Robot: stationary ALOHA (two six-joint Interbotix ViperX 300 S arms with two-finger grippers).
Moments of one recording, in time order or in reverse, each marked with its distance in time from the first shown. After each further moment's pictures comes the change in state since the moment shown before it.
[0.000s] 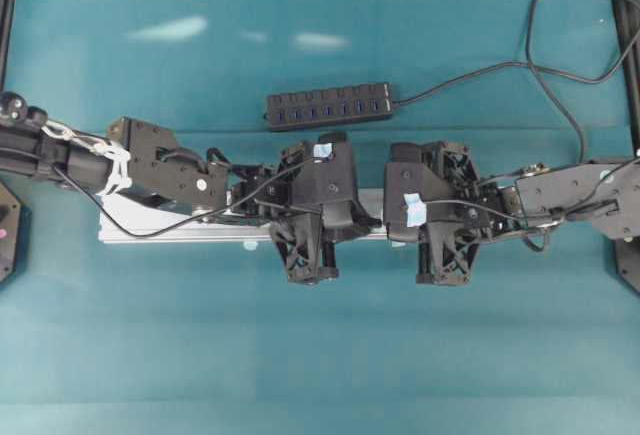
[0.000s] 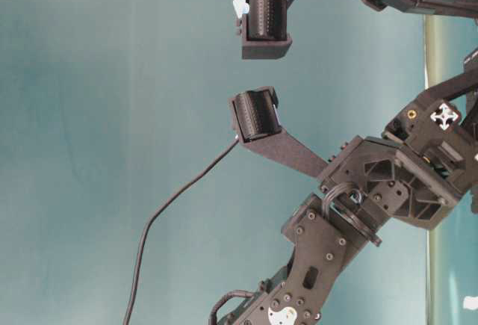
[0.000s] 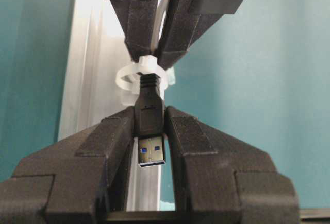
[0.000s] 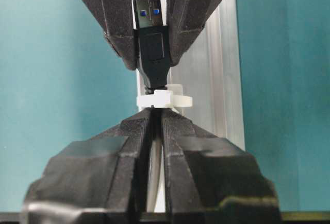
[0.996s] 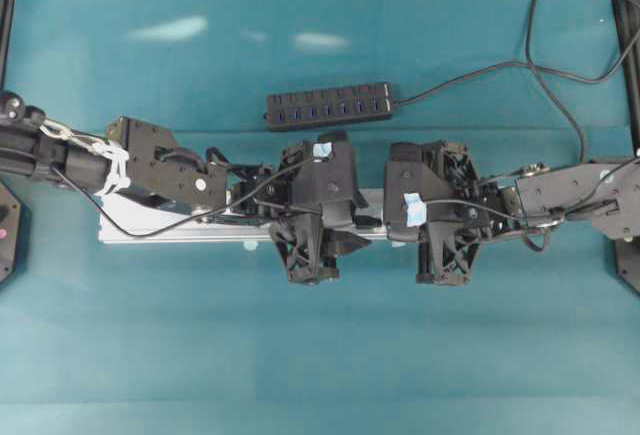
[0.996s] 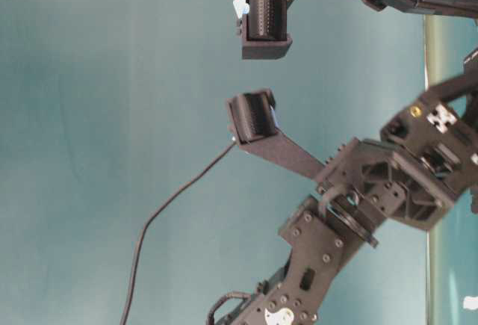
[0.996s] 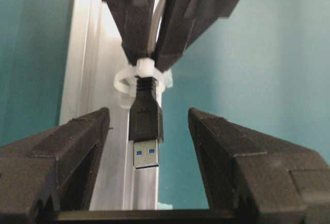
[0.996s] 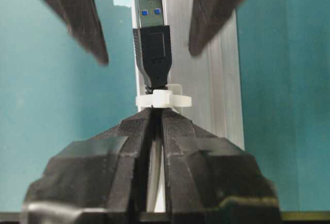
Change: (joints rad) left arm -0.002 -0.005 0.000 -0.002 0.000 -0.002; right arm 0.000 0.000 0.000 0.000 0.000 0.002
